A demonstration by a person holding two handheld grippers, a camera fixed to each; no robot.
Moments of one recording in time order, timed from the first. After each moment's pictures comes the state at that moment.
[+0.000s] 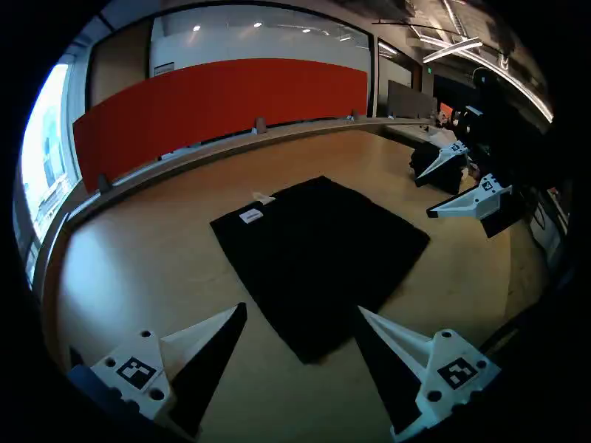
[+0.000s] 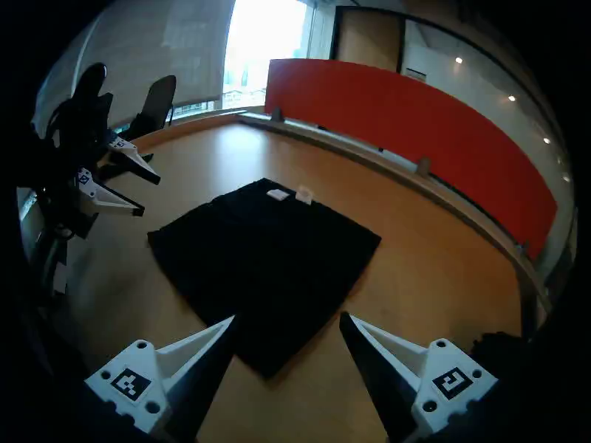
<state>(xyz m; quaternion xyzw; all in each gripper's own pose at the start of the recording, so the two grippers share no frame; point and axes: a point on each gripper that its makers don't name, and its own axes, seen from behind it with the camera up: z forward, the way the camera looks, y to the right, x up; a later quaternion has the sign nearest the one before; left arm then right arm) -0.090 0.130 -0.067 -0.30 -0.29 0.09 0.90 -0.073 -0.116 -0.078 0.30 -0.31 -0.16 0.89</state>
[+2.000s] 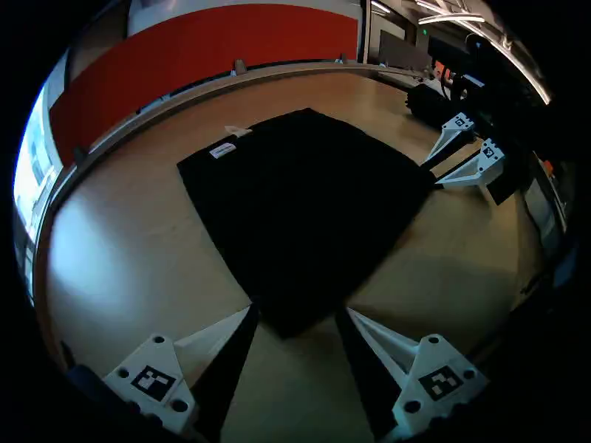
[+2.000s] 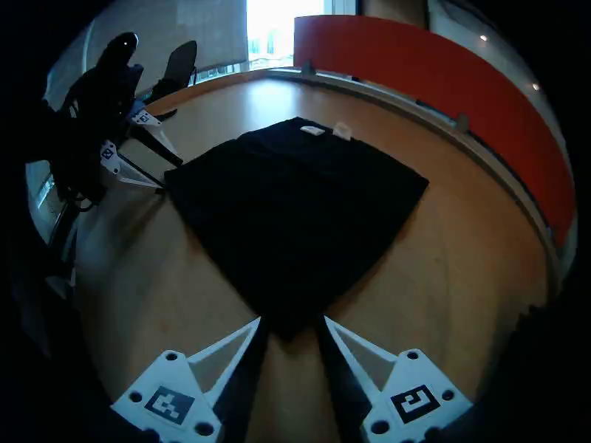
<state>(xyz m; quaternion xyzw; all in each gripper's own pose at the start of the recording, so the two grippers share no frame) -0.166 0.139 -0.088 -0.32 -0.39 0.14 0.85 -0.141 -0.113 -0.115 0.36 -0.40 -0.17 0.83</state>
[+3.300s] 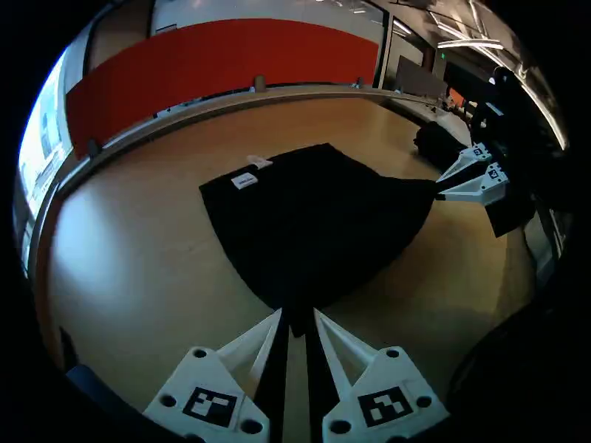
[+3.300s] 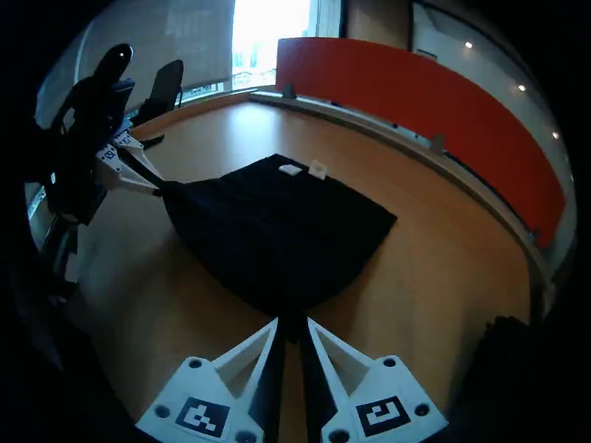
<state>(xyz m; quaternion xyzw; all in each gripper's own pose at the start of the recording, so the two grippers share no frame) -0.107 0.144 -0.081 -0.30 -0.38 0.08 0.87 -0.080 -0.107 -0.103 0.32 -0.36 -0.17 0.86</state>
